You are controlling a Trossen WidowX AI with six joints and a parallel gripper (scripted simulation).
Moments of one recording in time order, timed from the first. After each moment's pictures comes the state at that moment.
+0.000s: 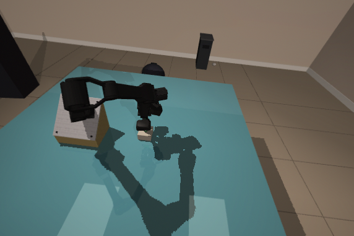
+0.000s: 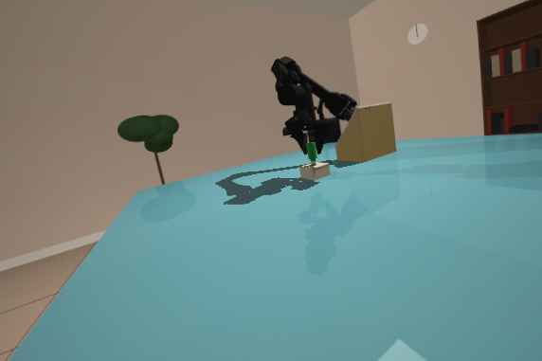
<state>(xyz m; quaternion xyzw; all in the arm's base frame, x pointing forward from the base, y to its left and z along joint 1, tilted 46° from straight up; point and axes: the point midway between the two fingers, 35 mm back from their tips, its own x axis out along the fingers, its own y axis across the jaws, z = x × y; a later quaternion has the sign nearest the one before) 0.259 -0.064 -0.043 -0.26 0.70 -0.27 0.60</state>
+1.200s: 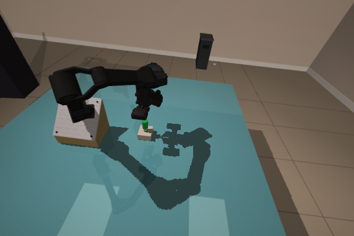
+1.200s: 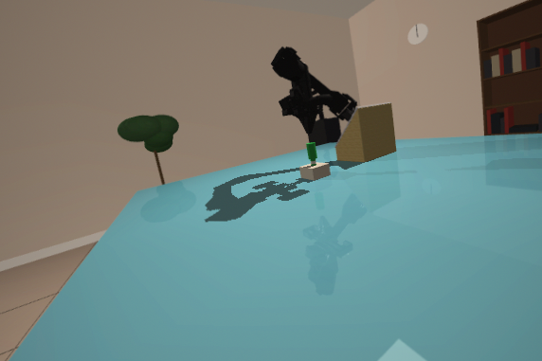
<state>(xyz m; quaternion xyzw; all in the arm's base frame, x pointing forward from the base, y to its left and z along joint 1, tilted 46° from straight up) 0.267 -0.016 0.003 -0.21 0.67 -0.33 0.63</state>
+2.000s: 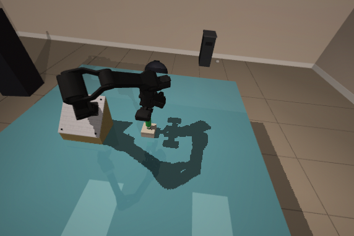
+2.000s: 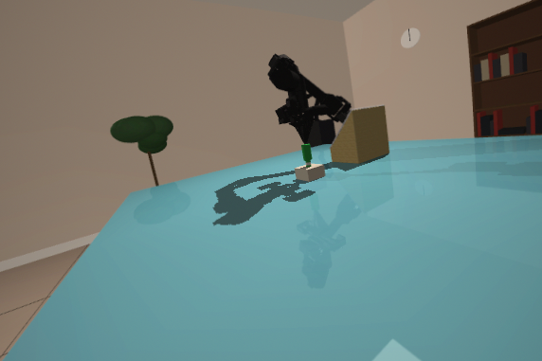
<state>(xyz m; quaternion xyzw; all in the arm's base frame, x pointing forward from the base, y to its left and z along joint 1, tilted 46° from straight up) 0.265 -0.033 -0.013 -0.20 0.67 -0.34 0.63</state>
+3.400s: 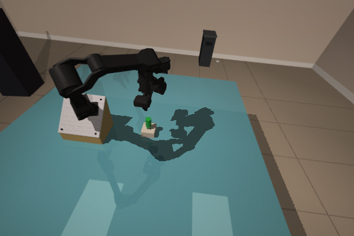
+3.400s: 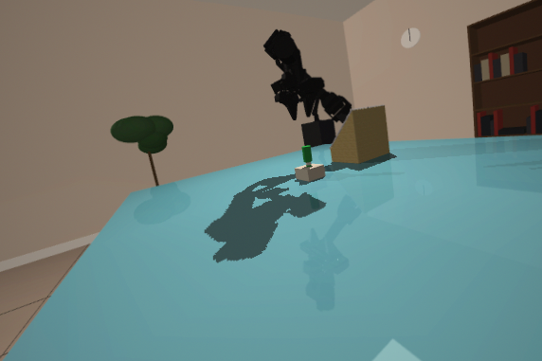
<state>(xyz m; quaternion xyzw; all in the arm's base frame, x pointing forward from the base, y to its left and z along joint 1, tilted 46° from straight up) 0.277 0.021 0.039 -0.21 0.67 -0.33 0.63</state>
